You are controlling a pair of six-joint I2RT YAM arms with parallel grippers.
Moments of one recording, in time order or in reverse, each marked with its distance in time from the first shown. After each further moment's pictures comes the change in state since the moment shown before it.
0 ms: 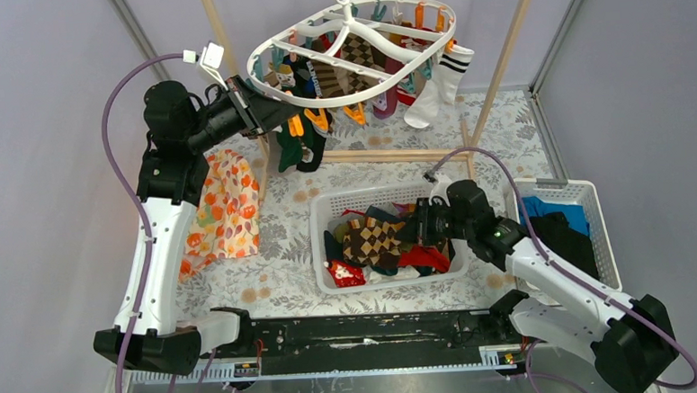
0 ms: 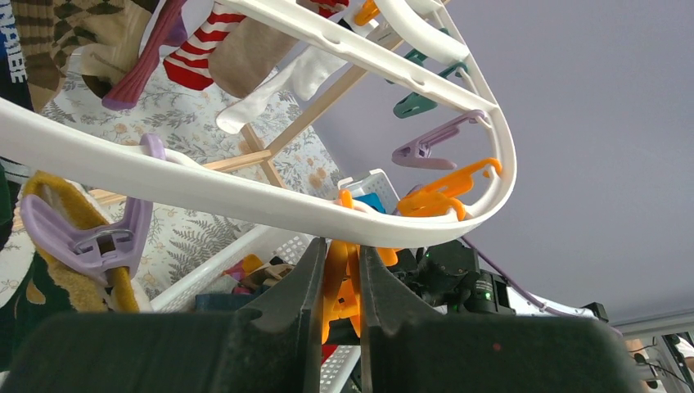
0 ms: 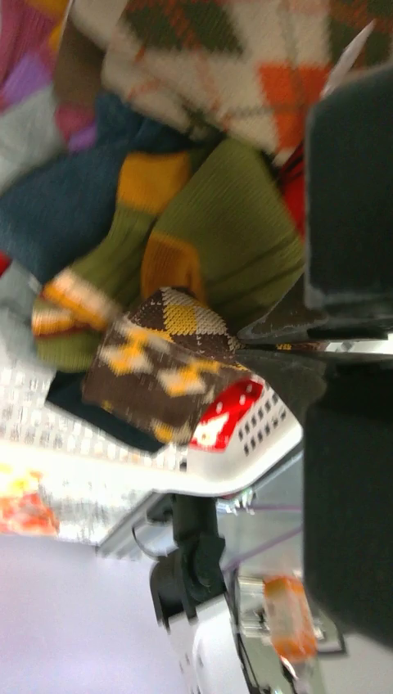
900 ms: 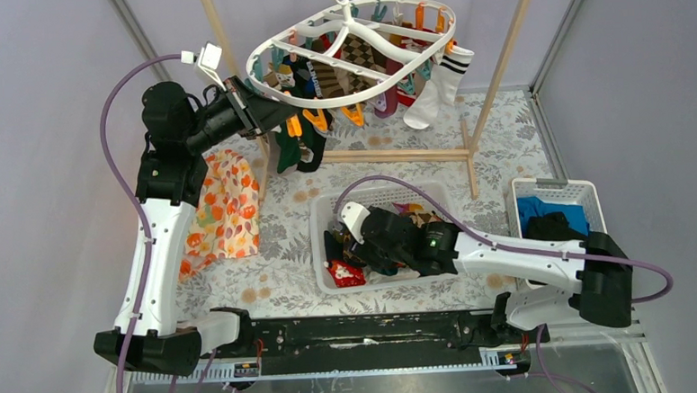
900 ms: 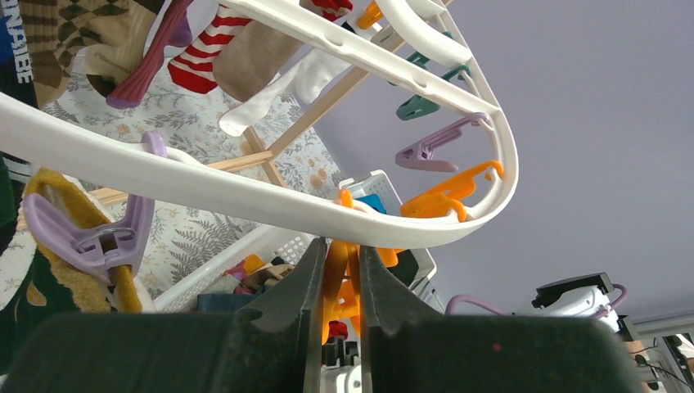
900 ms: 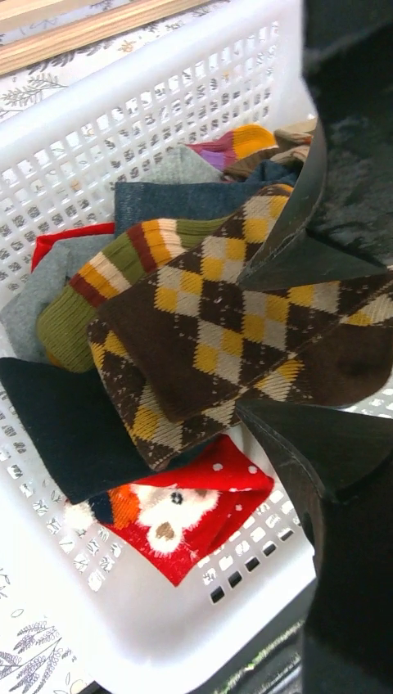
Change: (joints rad) left arm 0.012 -0.008 -0.008 0.003 0.008 -0.001; right arm 0.582 0.323 0.354 -0.278 0.710 -0.703
